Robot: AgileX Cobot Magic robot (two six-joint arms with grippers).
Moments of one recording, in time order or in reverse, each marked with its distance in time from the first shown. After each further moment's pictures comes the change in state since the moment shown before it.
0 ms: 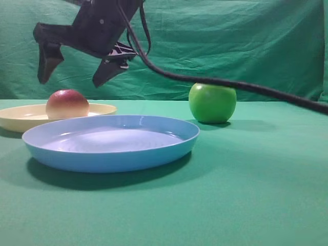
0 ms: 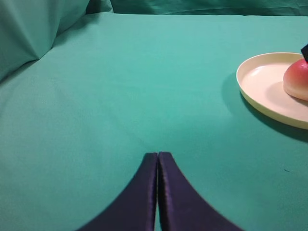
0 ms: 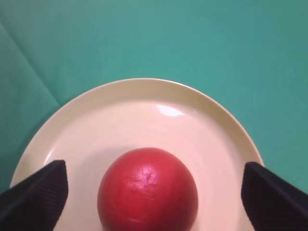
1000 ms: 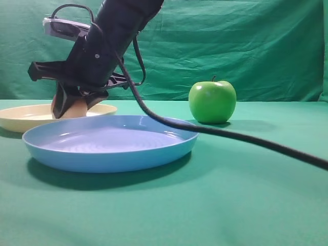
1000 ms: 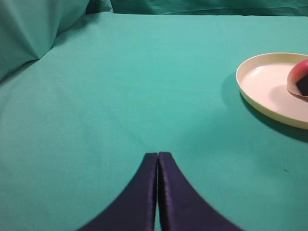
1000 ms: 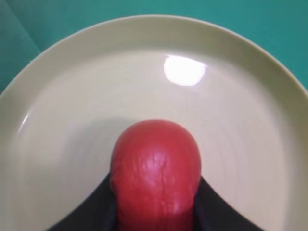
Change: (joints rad) left arm 0.000 0.000 0.000 0.000 0.000 0.000; right arm -0.013 0.023 -0.039 0.009 0.104 -0.027
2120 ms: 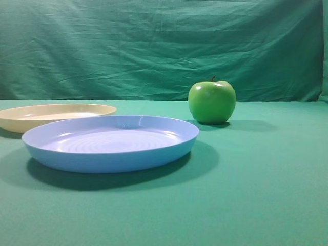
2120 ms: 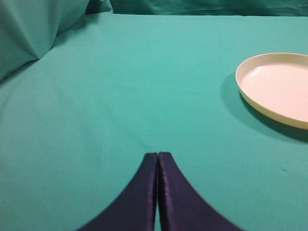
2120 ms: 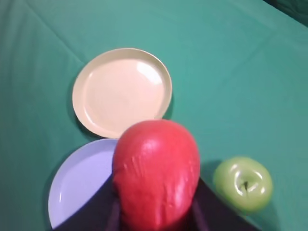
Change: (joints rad) left arm 0.000 0.000 0.000 0.000 0.000 0.000; right arm -0.244 -0.844 0.455 -0.088 0.385 0.124
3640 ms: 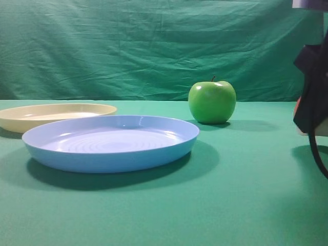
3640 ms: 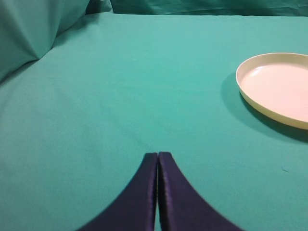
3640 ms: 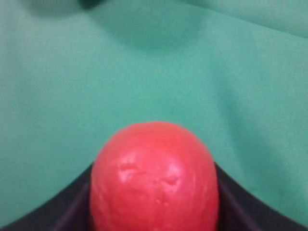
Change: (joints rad) left arm 0.000 0.000 0.000 0.000 0.000 0.000; right arm -0.113 -0.059 1.061 -0.014 -0.935 0.025
